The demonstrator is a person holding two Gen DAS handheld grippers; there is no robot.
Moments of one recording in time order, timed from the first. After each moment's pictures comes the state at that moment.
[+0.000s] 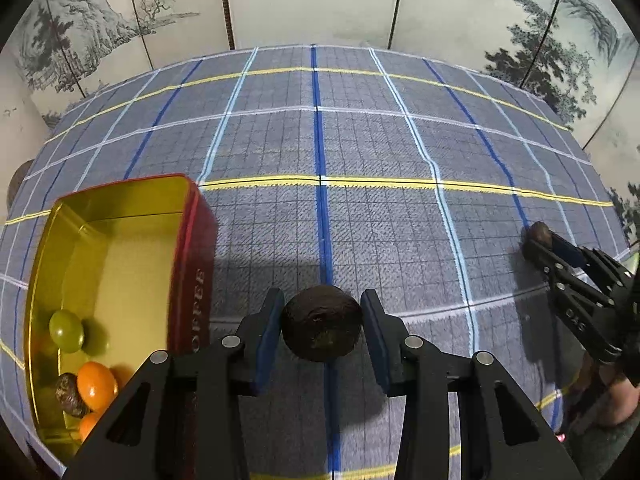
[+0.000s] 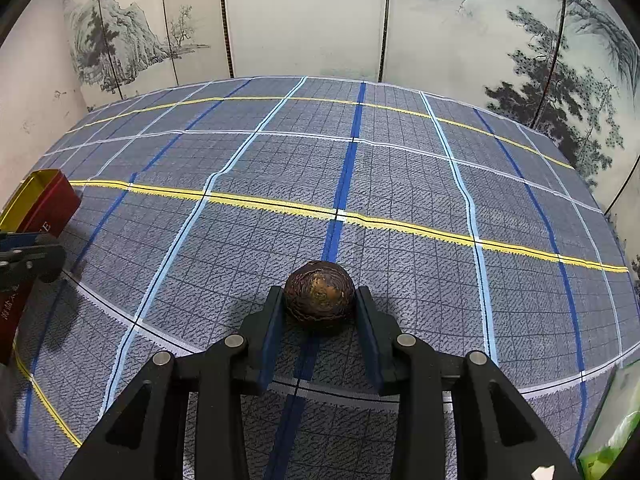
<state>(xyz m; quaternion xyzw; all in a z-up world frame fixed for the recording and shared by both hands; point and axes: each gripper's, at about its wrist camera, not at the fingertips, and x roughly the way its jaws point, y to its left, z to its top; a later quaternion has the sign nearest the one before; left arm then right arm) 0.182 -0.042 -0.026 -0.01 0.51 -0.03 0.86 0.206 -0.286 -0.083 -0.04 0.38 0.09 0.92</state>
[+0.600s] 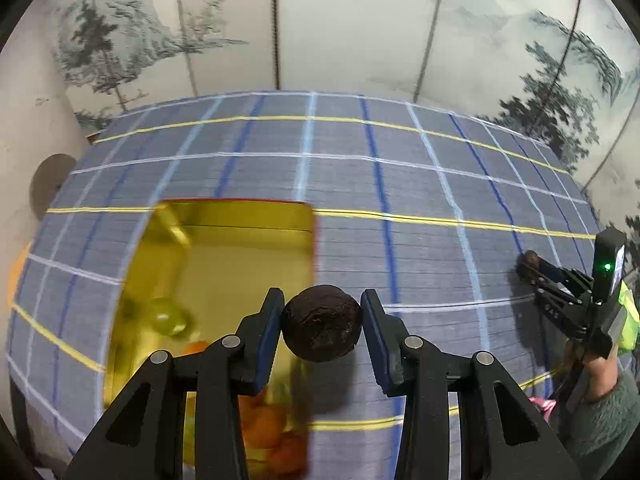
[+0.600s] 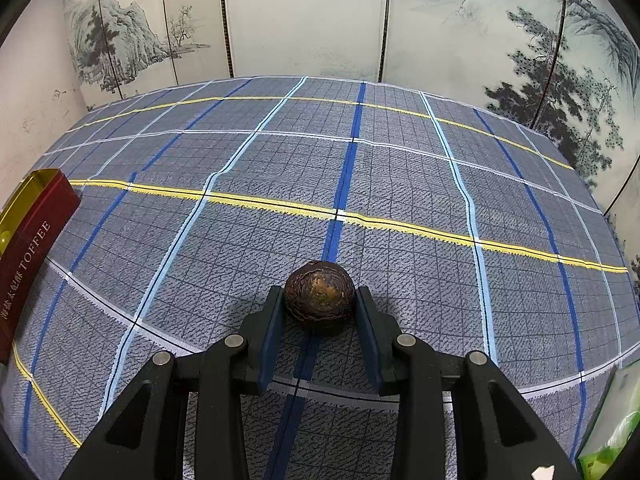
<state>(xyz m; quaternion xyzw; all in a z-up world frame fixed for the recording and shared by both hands) 0.129 0.035 0.042 -0.03 0.46 0.01 0.89 0.206 -0.284 -0.083 -0.04 0.38 0.09 0.92</state>
